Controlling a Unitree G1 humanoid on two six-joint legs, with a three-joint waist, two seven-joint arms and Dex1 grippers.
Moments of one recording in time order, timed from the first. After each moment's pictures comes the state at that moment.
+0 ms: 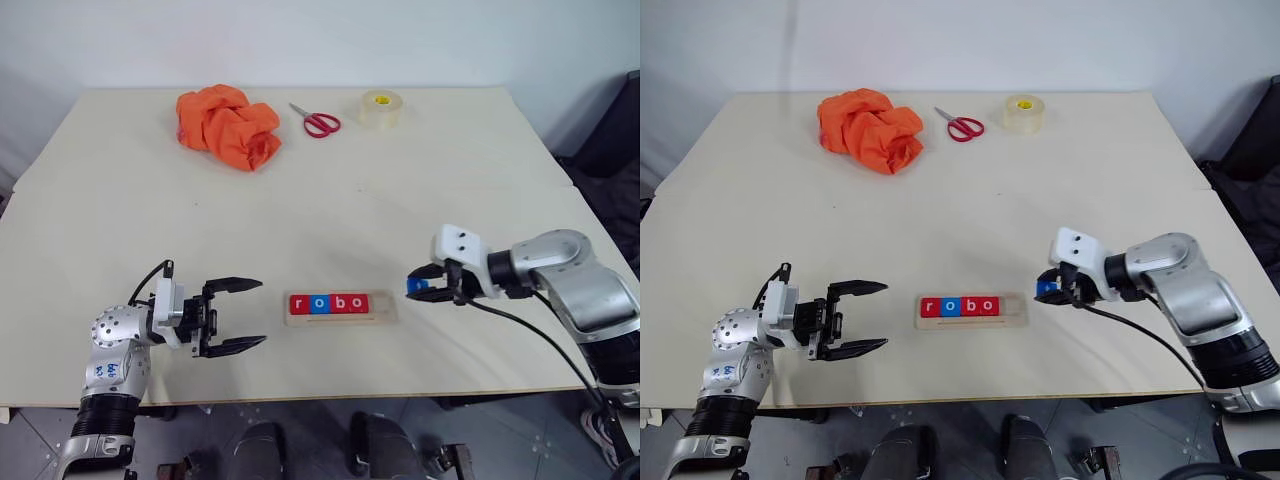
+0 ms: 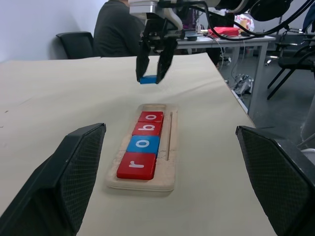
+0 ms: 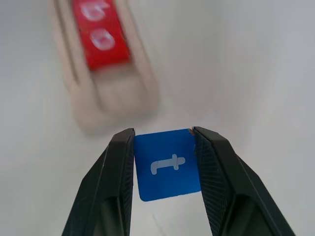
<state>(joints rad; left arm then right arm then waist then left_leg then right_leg) -0.25 0.52 0.14 0.25 -0.55 -0.22 -1.46 -0.59 -0.85 0.26 -0.12 0.19 0.65 1.22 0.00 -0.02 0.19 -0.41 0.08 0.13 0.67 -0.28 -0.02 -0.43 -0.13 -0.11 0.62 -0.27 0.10</state>
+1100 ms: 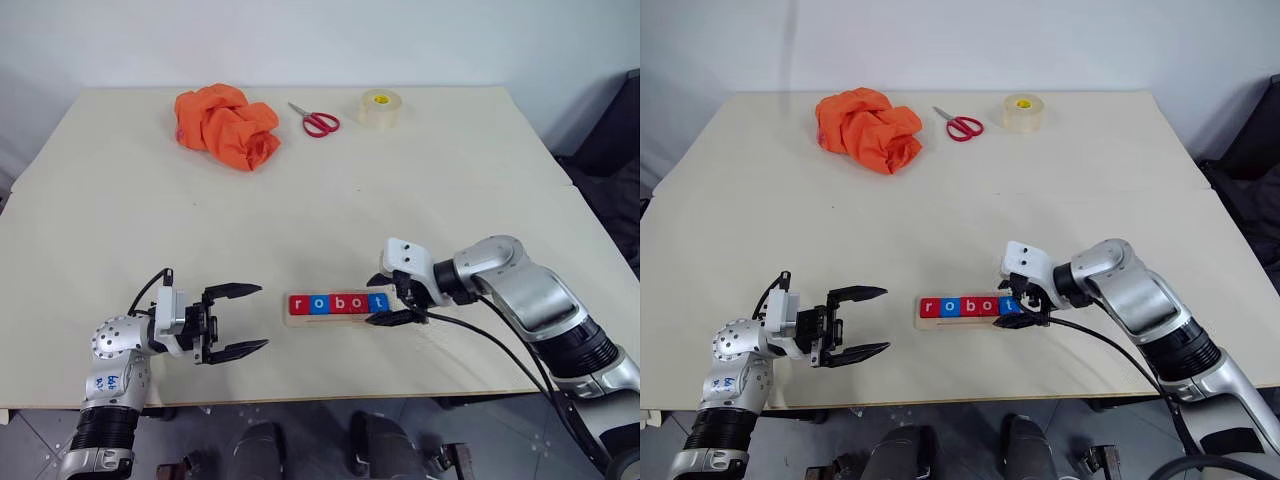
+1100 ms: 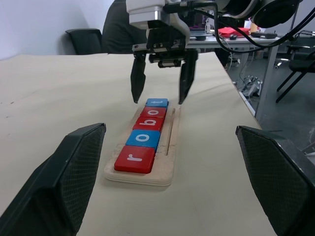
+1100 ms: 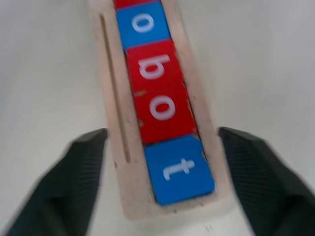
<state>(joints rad) -0.19 0.51 0.14 0.21 -0.55 -0.22 -1.41 -0.68 -0.74 0.39 -0.16 0.19 0.75 1.19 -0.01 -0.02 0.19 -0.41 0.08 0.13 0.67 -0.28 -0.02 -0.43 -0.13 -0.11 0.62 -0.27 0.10</state>
